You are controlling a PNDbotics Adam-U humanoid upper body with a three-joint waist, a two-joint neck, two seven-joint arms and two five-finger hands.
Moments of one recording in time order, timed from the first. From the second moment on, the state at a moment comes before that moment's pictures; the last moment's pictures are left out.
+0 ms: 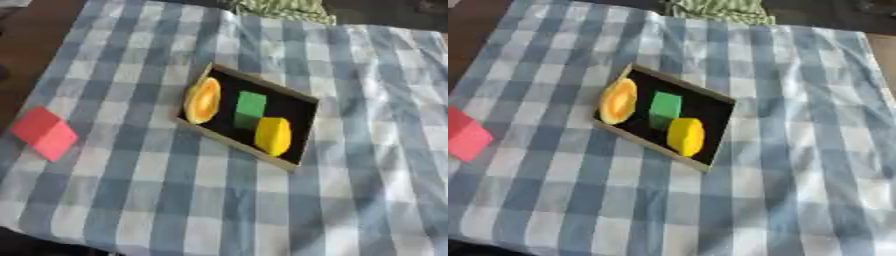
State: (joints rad) left arm -0.34 1.11 -0.17 -1.61 -0.44 -0.41 -0.15; right arm -0.62 -0.89 -0.08 -1.84 0.17 -0.09 0.04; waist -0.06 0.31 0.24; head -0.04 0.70
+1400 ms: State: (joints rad) left arm -0.61 0.94 -0.23 -1.47 -0.69 -0.53 -0.47; right arm -0.60 -0.83 -0.09 -1.78 0.17 -0.08 0.02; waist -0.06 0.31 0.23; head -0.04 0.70
